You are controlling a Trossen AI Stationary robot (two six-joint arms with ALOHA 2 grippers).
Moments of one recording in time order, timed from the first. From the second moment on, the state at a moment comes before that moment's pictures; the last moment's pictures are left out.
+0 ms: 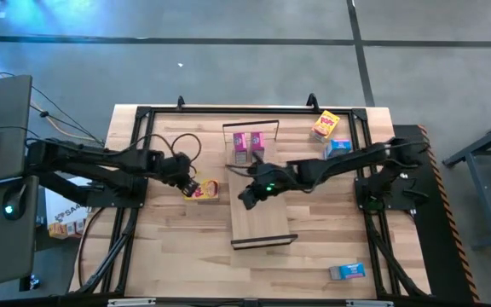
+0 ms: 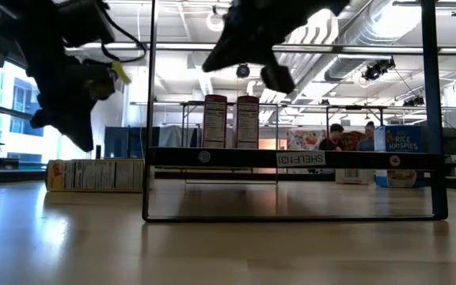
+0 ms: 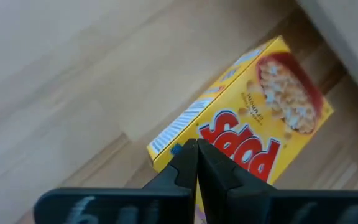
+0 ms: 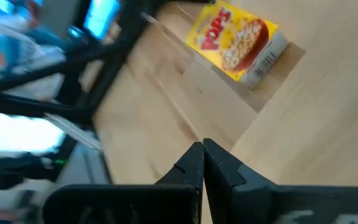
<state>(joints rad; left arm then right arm) 0.06 1.03 0.52 -0.59 -0.10 -0.84 0.11 1.73 1.23 -0.15 -0.02 1.00</state>
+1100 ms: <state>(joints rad) -0.01 0.95 0.52 -0.88 -0.13 -0.86 0.03 2.19 1.71 -0.41 0.02 0.29</state>
